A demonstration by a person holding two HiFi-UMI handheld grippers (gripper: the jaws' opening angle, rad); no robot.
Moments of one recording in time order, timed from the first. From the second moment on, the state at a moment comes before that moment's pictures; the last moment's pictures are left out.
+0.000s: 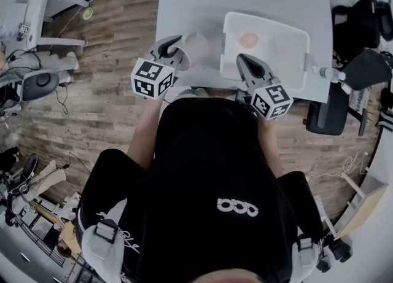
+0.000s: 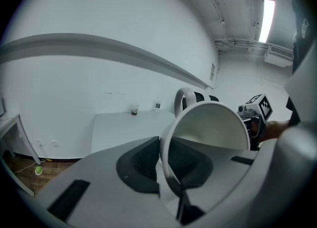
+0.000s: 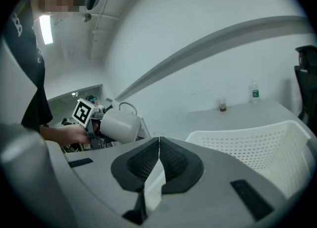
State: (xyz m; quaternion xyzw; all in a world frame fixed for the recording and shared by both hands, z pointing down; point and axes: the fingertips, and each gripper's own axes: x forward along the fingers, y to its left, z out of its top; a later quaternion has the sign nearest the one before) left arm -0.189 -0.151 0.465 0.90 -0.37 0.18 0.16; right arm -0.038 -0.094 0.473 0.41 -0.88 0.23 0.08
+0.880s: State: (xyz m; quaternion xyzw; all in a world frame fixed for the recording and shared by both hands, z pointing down) left arm -0.238 -0.162 0.524 0.88 -0.39 0.21 0.19; right arm -0.084 -0.100 0.480 0.41 -0.88 0.23 0.09
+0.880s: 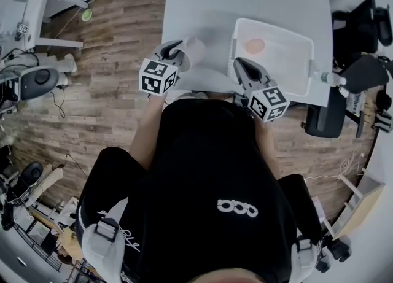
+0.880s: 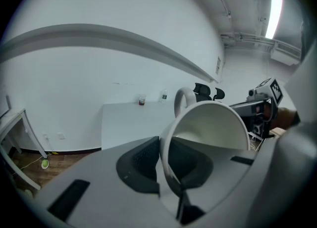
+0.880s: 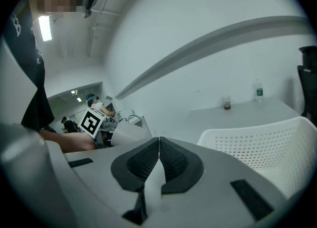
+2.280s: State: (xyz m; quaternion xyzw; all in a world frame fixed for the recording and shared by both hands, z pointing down) left arm -0.257 -0.197 0.738 0.78 -0.31 0.51 0.18; right arm -0.193 -0.103 0.552 0.30 -0.89 0.29 0.20
